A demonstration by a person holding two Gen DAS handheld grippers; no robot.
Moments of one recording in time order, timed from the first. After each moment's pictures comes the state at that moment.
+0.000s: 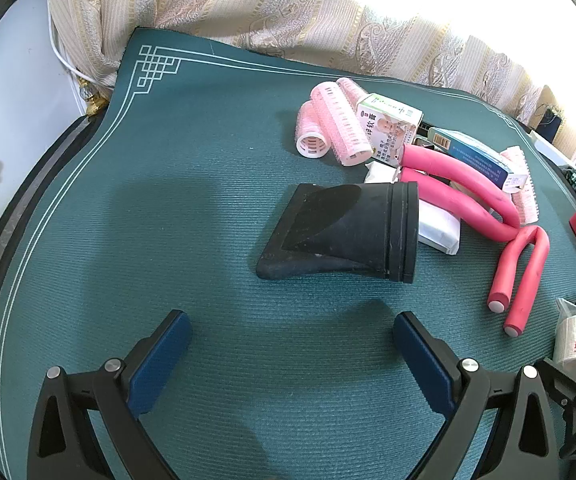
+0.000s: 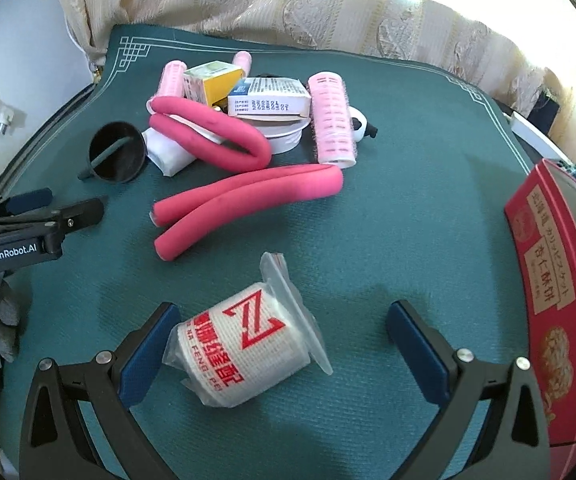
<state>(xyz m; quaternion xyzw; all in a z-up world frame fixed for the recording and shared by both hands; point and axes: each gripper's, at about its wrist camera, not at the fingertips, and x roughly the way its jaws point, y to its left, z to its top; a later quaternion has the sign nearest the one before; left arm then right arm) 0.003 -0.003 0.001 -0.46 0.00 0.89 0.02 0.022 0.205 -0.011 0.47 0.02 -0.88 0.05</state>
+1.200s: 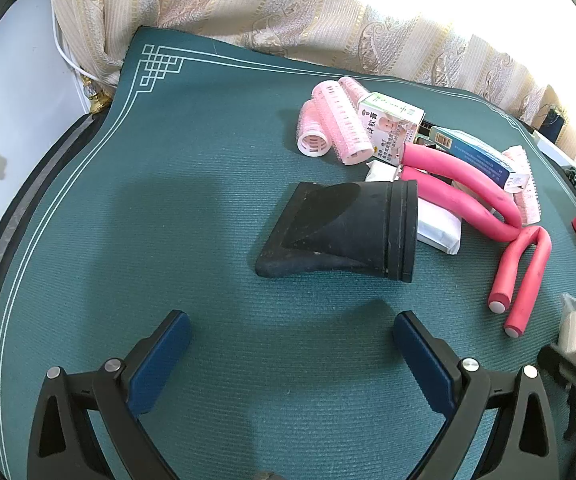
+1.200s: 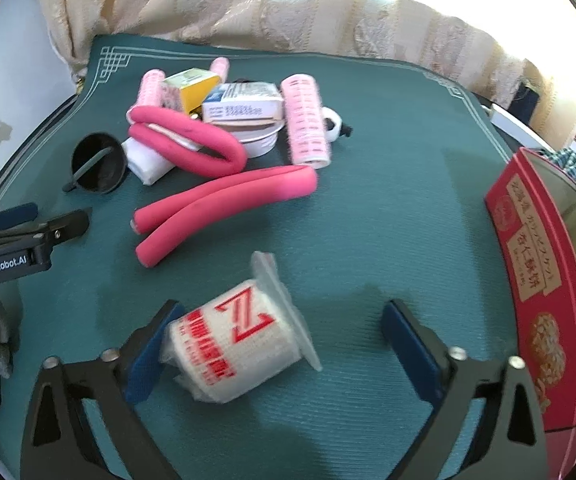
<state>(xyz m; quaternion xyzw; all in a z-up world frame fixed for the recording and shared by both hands) 0.001 -0.003 0.000 -0.46 0.00 0.89 0.02 0.026 0.211 -0.008 0.45 0.01 -0.89 0.01</state>
